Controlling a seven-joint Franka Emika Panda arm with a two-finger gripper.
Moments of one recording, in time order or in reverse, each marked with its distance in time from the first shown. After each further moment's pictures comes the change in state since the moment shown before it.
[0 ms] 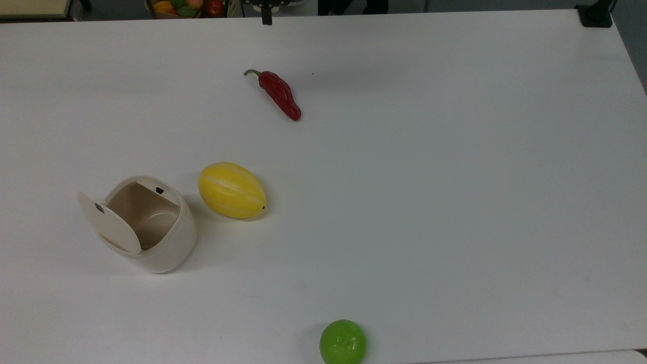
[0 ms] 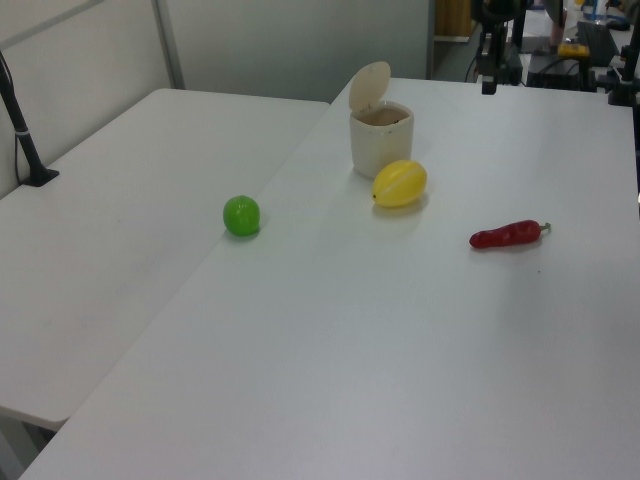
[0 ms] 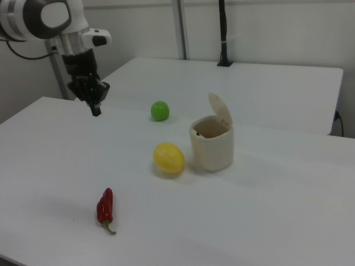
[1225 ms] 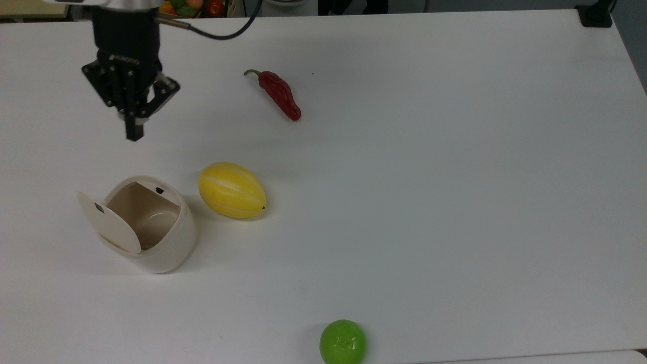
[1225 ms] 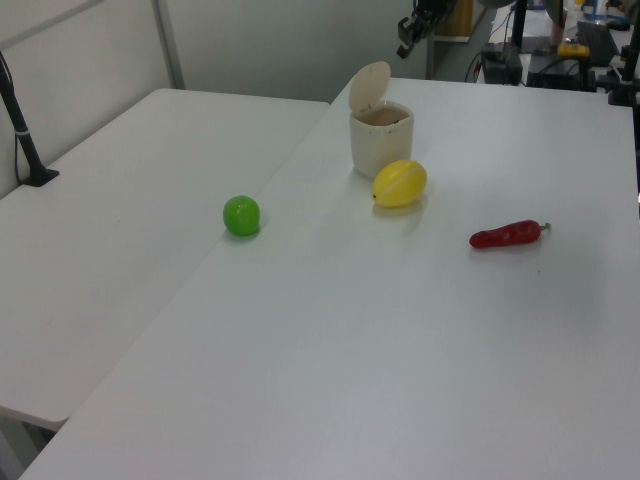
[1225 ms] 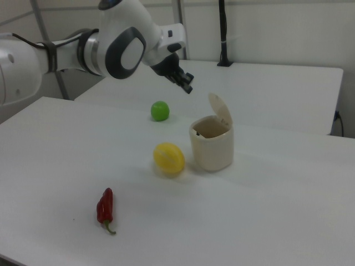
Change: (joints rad) arm -0.237 0.255 -0.003 0.079 0.005 0.778 0.119
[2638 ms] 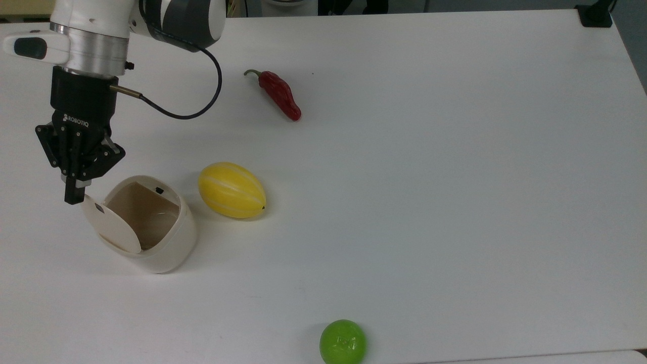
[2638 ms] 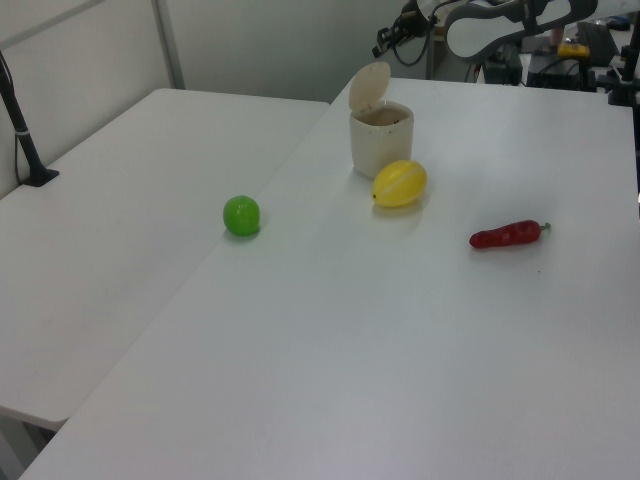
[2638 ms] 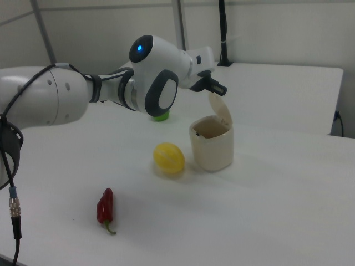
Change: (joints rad) arm -0.075 0.218 0.004 0.050 -0.003 0.467 0.047
